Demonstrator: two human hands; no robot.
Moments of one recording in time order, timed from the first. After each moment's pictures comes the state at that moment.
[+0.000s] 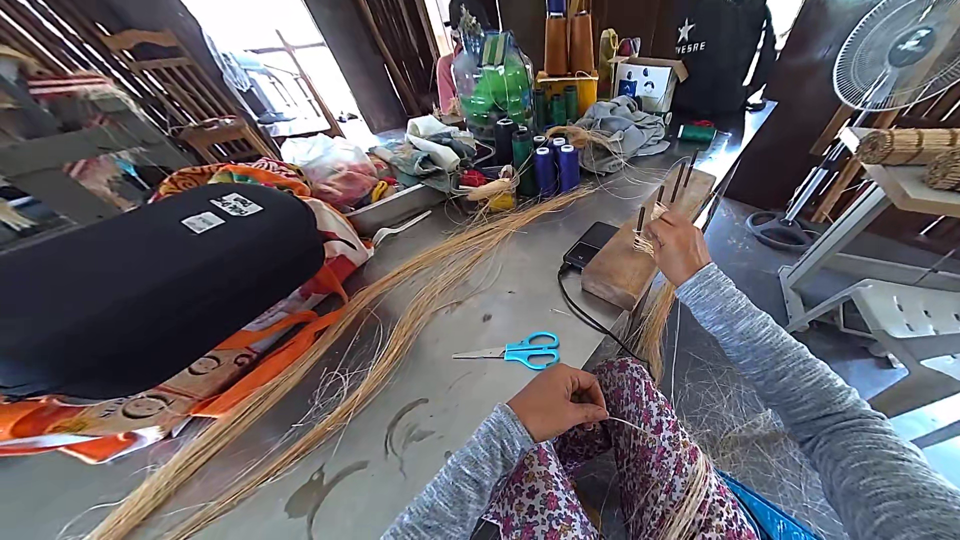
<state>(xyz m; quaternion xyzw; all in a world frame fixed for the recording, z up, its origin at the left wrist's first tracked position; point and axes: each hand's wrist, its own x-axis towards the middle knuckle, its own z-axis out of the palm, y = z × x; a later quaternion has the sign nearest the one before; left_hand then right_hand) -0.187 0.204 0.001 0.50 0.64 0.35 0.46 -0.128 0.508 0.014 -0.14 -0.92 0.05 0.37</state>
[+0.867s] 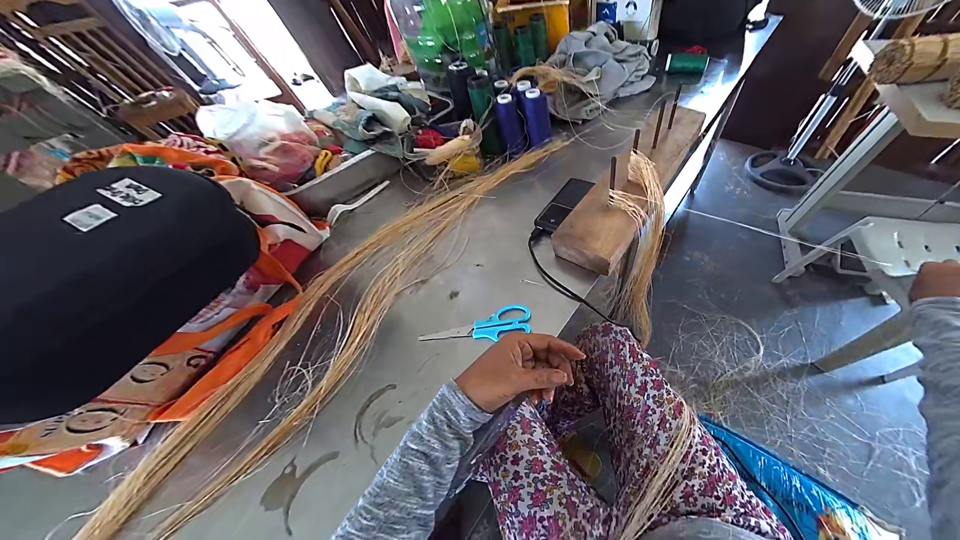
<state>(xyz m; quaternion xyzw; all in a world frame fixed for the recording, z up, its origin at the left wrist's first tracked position) -0.201 0.198 -0.014 0.39 0.52 0.51 0.56 0.207 0.707 -0.096 -0.70 -0.71 0.04 0.00</state>
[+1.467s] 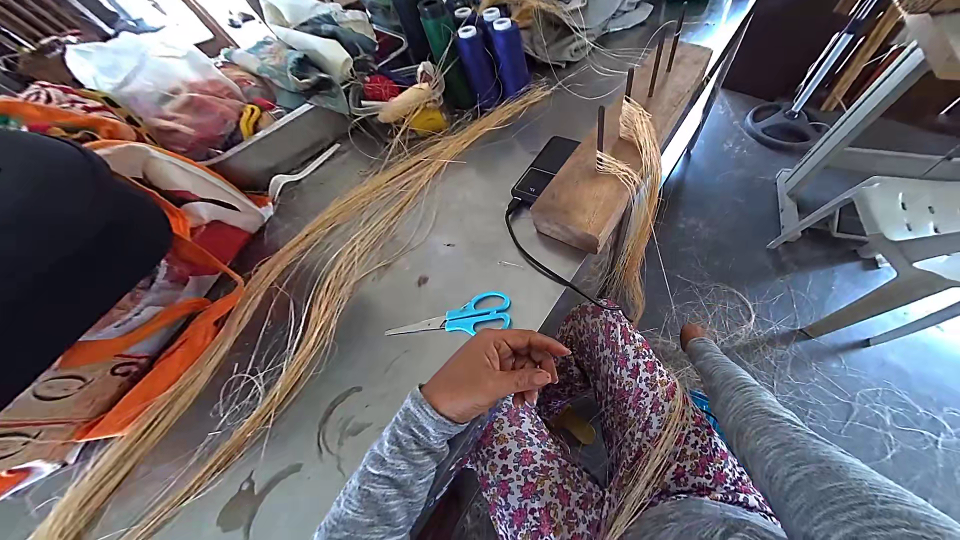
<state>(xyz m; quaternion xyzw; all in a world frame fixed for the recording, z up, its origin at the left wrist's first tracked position) -0.201 0.195 -0.017 0.40 0.53 0.51 0.55 0.038 0.539 -0.339 -0.50 -0.76 0.19 -0.37</state>
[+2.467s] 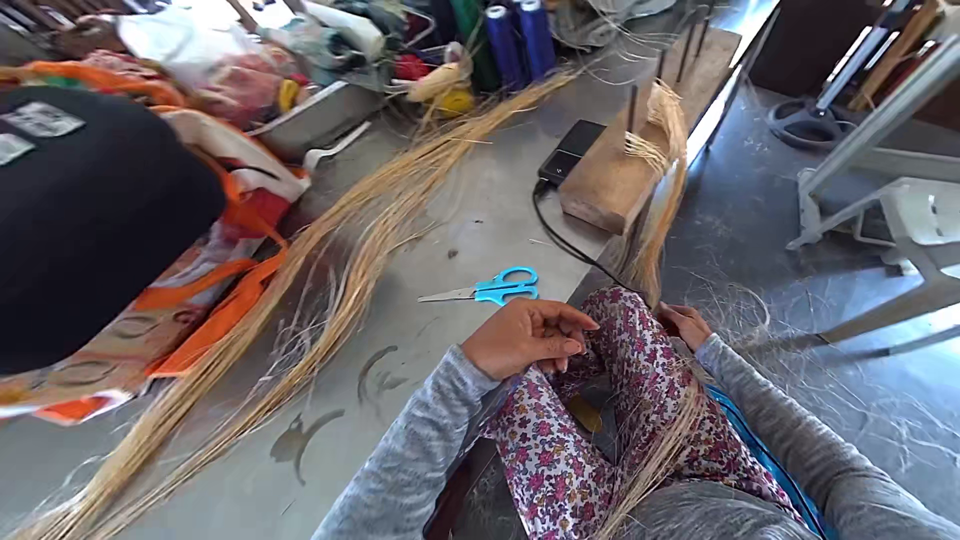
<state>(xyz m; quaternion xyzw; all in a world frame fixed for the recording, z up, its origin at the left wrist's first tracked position) -0.200 0.195 -0.014 0.41 0.54 0.50 0.54 0.008 0.454 -0.214 -0.39 -0.63 0.67 0.08</state>
